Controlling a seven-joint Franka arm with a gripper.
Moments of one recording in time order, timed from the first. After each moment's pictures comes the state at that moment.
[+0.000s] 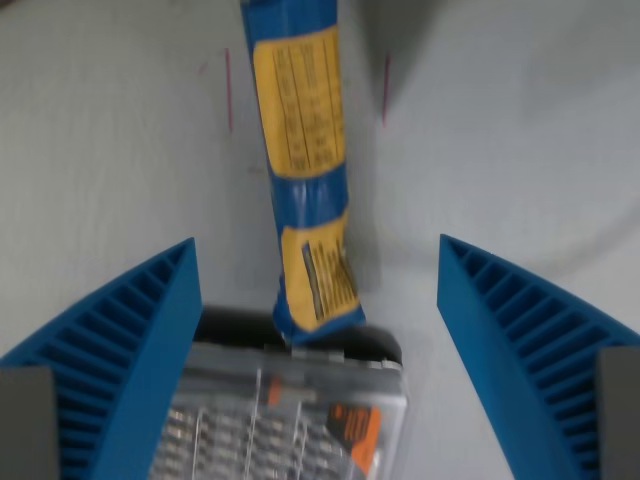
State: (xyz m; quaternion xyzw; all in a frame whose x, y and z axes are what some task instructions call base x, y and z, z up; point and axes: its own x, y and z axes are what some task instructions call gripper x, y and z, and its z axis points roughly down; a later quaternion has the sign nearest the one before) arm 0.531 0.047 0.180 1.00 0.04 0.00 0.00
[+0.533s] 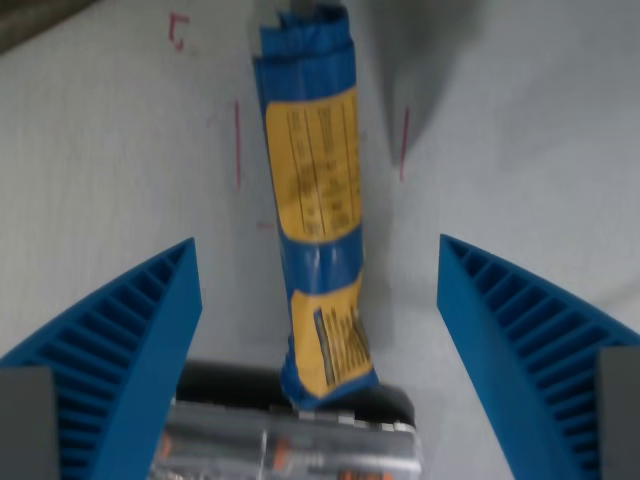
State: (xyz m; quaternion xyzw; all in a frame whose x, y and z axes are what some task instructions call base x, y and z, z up) arm 0.547 0.052 0.156 1.00 0.04 0.00 0.00
